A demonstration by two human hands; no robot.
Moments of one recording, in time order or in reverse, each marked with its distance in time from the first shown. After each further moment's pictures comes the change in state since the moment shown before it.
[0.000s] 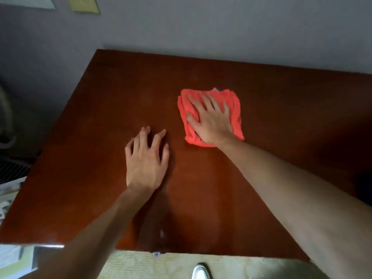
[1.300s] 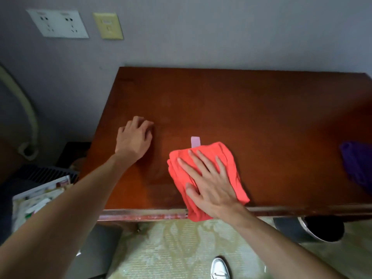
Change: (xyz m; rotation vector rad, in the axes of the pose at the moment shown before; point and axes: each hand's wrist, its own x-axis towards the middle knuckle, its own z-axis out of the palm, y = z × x) left_hand 0.018 -0.101 -0.073 0.061 -0.107 0.125; right_hand -0.227 -0.127 0.007 0.000 -0.037 -0.136
